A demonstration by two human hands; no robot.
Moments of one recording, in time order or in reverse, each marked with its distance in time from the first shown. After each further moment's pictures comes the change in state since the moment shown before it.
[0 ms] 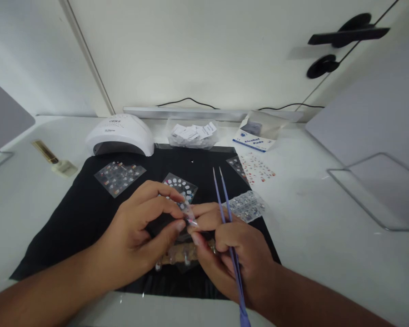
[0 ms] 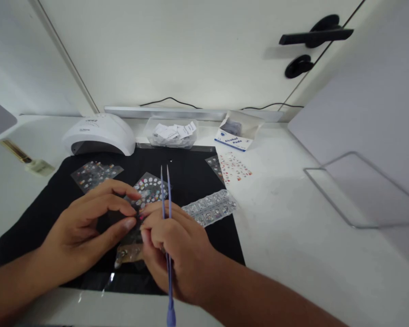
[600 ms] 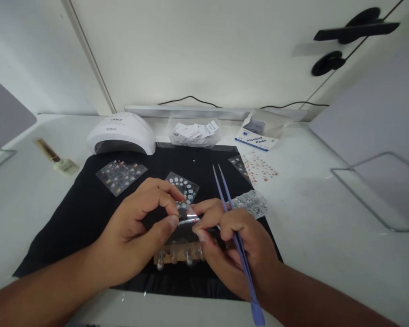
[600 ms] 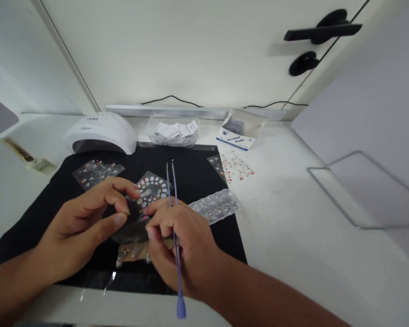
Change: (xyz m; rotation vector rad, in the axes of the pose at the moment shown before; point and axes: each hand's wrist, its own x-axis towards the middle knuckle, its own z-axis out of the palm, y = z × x) left_hand -0.004 -0.004 -0.005 -0.167 -0.021 -0.117; right_hand 0.002 0.003 0.000 0.109 0.050 0.100
